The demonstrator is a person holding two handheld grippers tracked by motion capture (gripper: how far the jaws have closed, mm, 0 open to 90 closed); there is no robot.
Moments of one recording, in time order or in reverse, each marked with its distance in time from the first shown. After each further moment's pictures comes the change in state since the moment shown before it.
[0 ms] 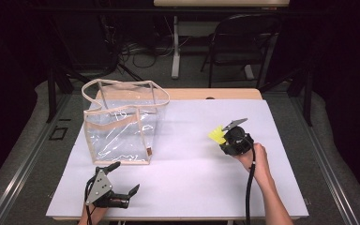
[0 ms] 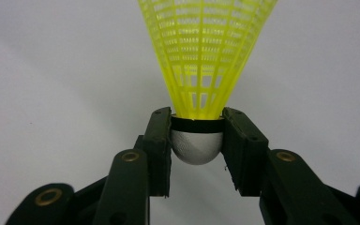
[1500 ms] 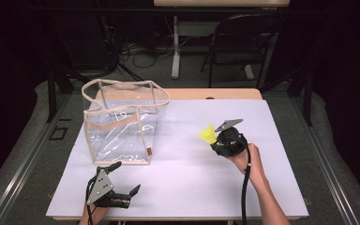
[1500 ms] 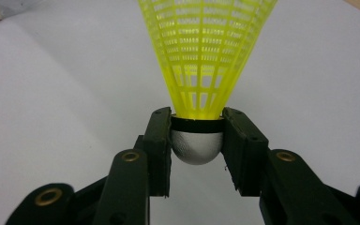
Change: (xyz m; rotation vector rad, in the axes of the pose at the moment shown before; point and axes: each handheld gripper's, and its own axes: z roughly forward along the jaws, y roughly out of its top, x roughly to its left) left arm -0.001 0.001 0.003 0.001 -0.007 -0.002; right arm 0.023 0.013 -0.010 -0.093 0.078 -0.036
